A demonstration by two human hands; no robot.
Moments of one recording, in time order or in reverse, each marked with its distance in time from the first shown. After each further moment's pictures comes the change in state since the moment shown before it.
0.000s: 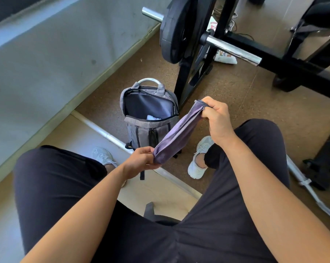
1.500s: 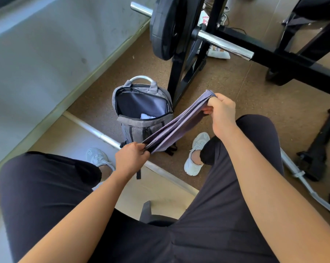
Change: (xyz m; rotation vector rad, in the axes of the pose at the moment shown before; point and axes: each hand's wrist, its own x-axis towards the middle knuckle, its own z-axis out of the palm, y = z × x) left_hand -0.003 0.007 0.009 1.169 0.567 0.245; right_hand 0.019 0.021 -0.025 0.041 0.386 0.257
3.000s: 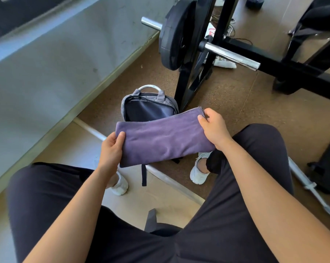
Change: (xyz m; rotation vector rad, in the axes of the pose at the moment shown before) left_hand 0.007 -0.036 -0.065 -1.117 0.179 -0.238; right_hand -0.007 0.015 0.015 -0.541 -0.227 -0.201
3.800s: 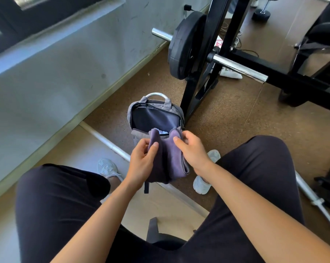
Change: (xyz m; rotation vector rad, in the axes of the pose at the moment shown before) left_hand -0.037 0.018 0.053 0.079 -0.092 0.156; right_hand -0.040 -0.032 0.065 0.399 -0.208 0.099
